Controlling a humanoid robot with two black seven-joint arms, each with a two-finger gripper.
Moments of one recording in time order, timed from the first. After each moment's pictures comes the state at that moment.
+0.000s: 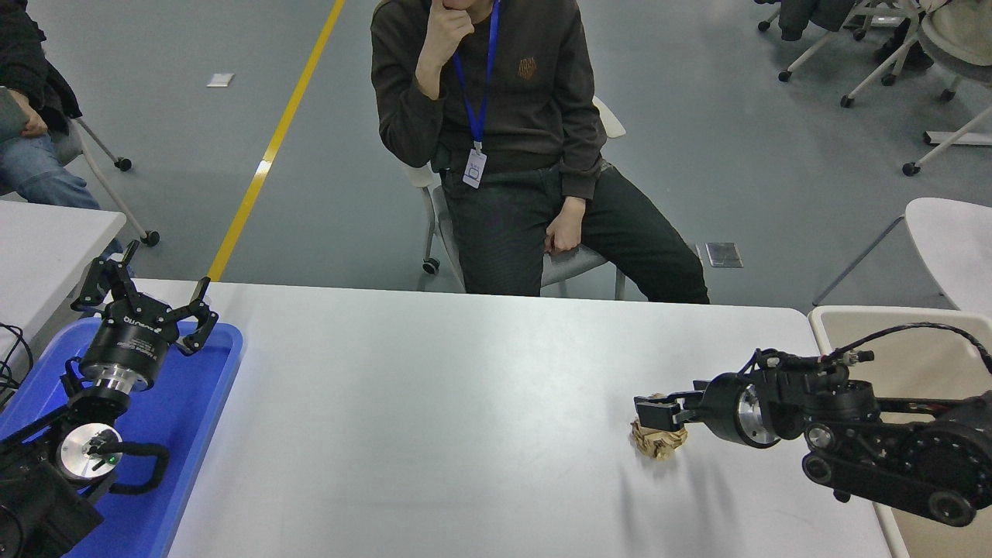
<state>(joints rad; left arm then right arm) -0.56 0.46 -0.60 -0.39 -0.23 -0.70 -0.59 0.91 -0.60 -0.05 1.35 -1.43 0.03 -0.23</state>
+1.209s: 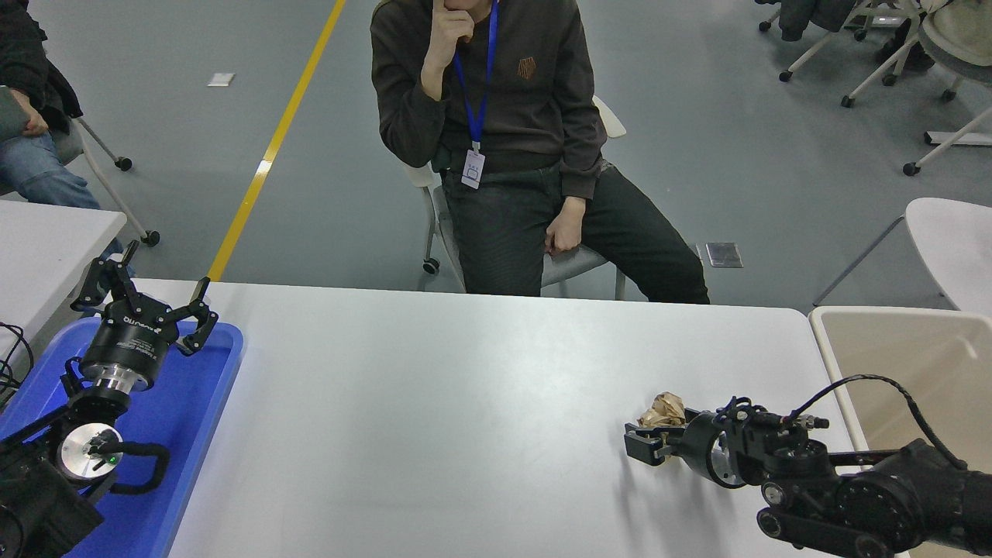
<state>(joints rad) -0.56 0.46 -0.60 -0.39 -0.23 -0.70 -0.59 0.82 -0.43 -0.17 1.14 -1.44 -0.19 -0.20</state>
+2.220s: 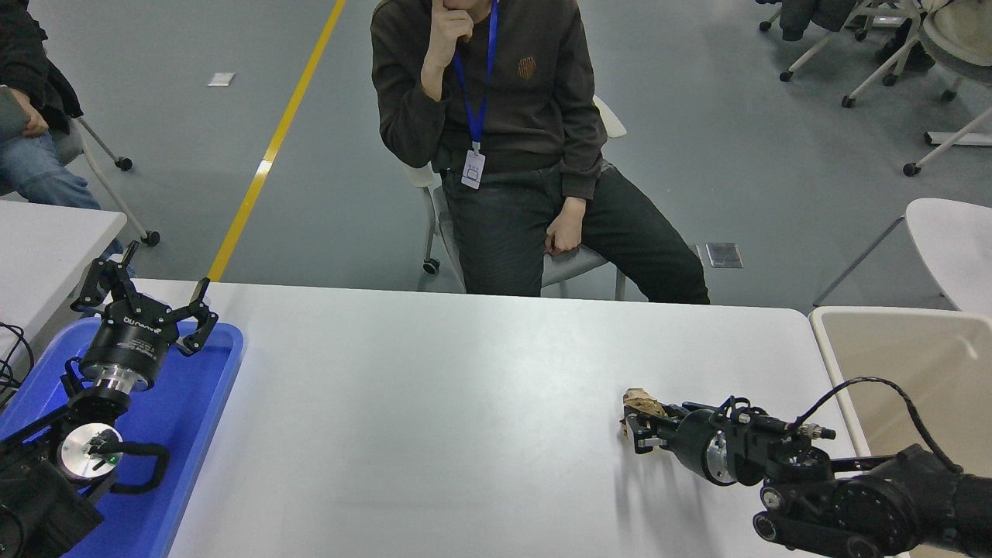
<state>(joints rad) -0.56 0.46 -0.60 -0.39 -0.23 -0.70 -0.59 0.85 -0.51 -0.20 1.22 -1.41 -0.32 -0.13</state>
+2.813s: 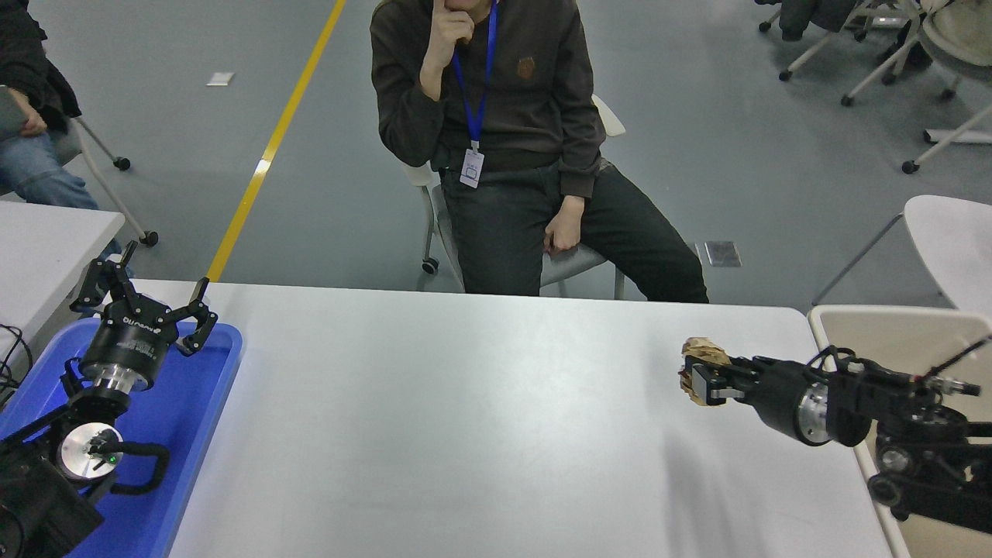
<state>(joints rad) -0.56 0.46 -0.60 -0.39 -0.23 -0.70 -0.59 1.06 -0.95 -0.19 1.61 -1.32 -0.25 -0.13</state>
